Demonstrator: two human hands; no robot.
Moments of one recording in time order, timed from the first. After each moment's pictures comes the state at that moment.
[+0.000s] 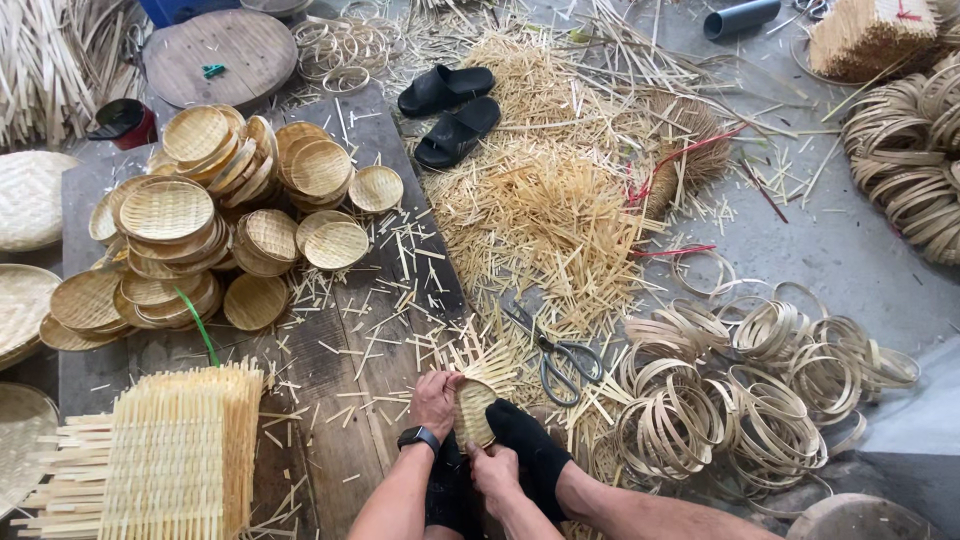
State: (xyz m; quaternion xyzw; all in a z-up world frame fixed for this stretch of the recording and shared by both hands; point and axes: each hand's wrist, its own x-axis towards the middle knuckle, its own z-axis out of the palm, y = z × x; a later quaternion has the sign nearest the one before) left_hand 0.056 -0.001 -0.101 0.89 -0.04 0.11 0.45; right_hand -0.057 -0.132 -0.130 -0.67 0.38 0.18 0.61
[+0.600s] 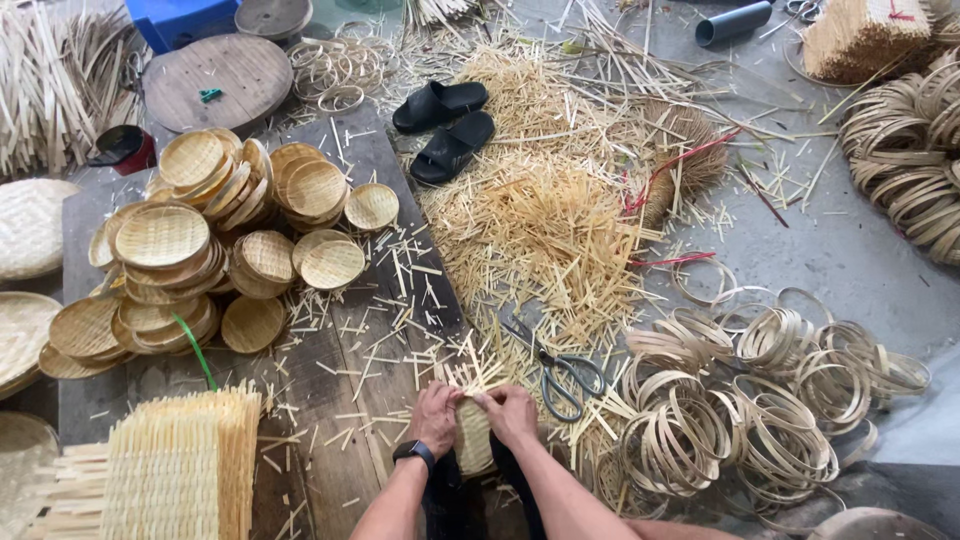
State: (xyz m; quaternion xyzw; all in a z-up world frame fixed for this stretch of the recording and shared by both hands) left_hand 0.065 0.003 -0.110 0.89 -0.11 0.10 0.43; right_hand 0.059 -0.168 -0.046 -0.87 0.22 0.08 0.43
